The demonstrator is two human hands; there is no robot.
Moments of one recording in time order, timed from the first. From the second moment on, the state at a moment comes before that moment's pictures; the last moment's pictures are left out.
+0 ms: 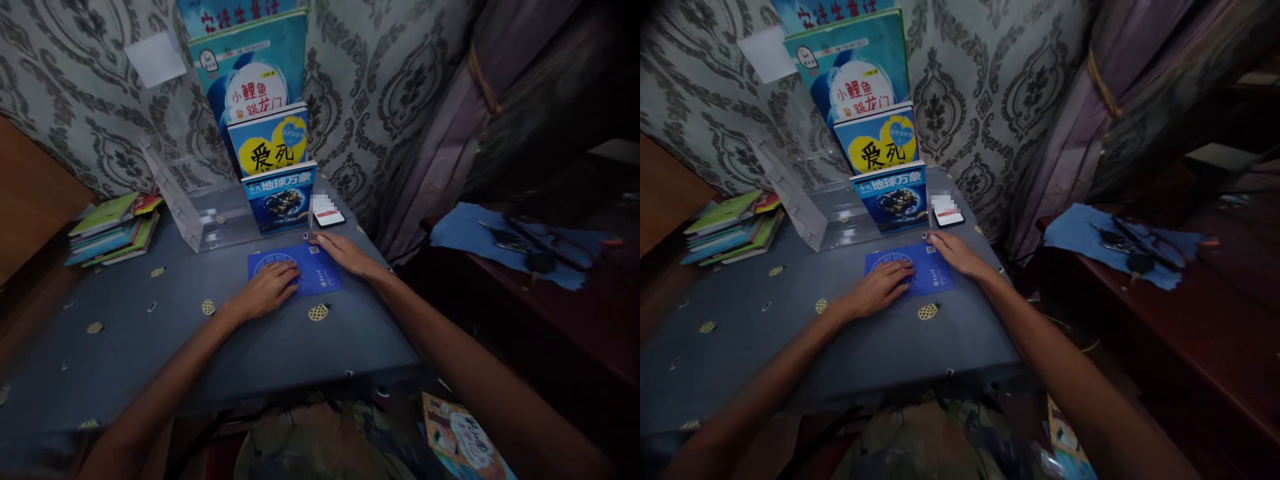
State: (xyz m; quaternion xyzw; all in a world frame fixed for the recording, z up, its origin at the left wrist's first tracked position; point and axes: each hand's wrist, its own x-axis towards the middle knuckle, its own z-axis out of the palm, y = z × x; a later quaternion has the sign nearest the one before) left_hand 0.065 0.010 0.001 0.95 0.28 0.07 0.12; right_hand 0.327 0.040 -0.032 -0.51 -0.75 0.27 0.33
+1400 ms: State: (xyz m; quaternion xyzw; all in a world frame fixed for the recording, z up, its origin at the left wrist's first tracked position) left_hand 0.049 0.058 0.006 0.90 0.43 0.04 0.06; right_hand 0.318 0.030 -0.033 -0.50 -0.81 0.14 0.25
